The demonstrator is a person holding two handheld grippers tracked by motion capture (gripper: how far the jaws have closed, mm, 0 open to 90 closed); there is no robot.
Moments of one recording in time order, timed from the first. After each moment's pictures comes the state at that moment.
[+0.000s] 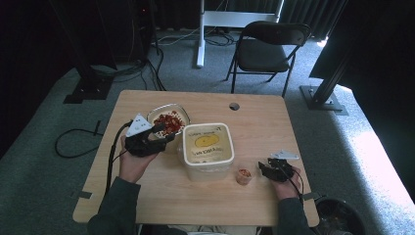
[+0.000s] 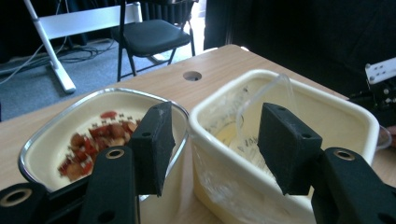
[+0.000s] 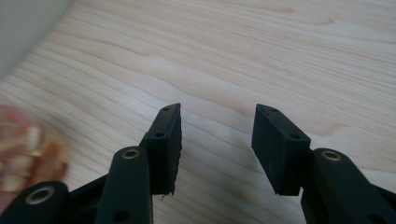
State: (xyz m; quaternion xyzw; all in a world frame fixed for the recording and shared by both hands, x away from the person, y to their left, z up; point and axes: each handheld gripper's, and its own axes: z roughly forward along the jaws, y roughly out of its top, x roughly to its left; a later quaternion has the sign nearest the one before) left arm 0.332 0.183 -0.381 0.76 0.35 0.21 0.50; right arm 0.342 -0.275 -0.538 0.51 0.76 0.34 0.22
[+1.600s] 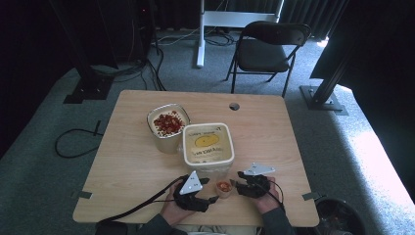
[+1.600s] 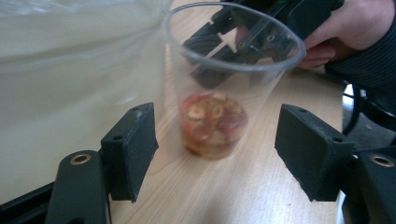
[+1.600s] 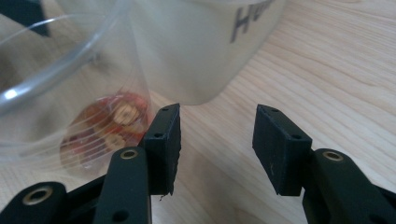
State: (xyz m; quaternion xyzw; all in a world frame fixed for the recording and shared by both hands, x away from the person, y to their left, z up) left arm 0.263 0.066 -0.518 0.84 0.21 0.09 0.49; right arm 0.294 -0.194 -0.532 0.37 0.83 0.40 0.14
